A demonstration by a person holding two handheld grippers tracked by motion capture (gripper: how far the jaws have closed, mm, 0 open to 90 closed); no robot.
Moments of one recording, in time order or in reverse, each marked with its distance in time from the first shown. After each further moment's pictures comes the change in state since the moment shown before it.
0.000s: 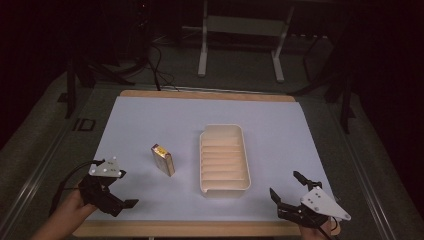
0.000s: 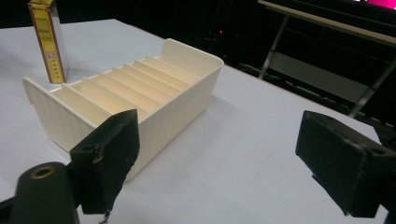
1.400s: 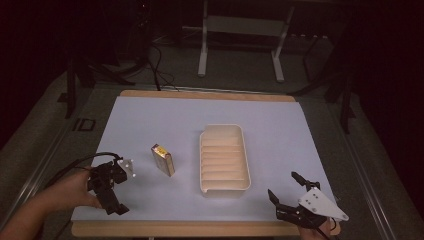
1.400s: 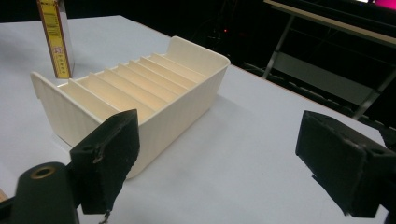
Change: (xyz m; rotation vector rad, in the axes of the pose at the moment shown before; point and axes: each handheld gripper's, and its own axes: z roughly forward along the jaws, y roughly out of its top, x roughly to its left) left arm 0.016 0.035 0.012 0.486 -0.166 0.168; right arm 0.003 0.000 0.001 0.007 0.016 -0.026
